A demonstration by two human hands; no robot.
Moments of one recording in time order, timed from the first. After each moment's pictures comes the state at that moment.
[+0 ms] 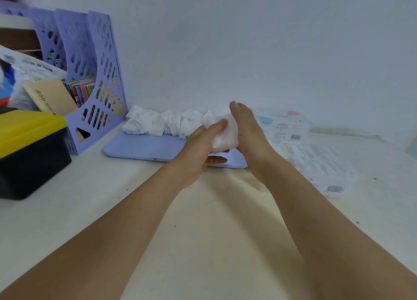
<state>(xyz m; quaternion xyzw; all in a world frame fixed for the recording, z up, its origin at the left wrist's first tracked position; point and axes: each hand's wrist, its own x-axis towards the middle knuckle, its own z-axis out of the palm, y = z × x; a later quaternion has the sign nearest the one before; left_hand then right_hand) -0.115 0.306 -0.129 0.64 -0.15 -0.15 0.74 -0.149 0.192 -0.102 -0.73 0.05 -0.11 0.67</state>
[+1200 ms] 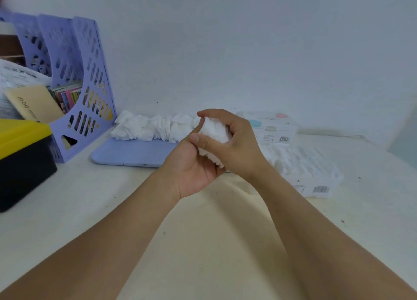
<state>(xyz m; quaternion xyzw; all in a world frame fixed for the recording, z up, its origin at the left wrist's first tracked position) -0.136 0.303 -0.118 0.36 -0.09 -0.33 0.87 -0.157 0.185 -0.115 -0.78 -0.14 -0.29 0.54</state>
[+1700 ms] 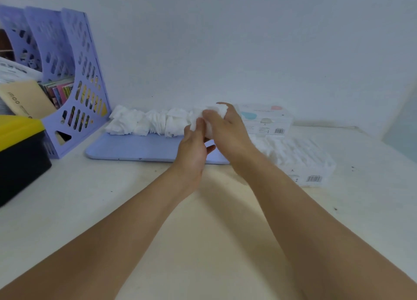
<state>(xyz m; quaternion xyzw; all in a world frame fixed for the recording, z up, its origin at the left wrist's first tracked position) -0.137 0.278 -0.135 0.56 -0.11 -0.05 0.82 -0.160 0.198 -0.099 -0.74 0.06 -0.18 0.64</state>
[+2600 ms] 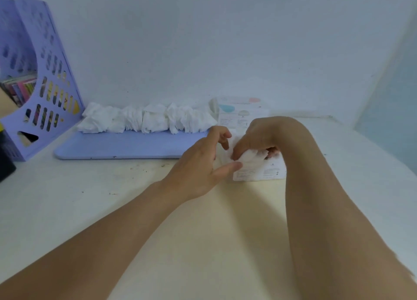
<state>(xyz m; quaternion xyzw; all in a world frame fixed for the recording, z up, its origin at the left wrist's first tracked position) -0.149 0.261 -0.167 0.81 -0.45 0.10 0.36 -0.193 0.092 -0.071 -0.95 0.21 0.12 0.20</state>
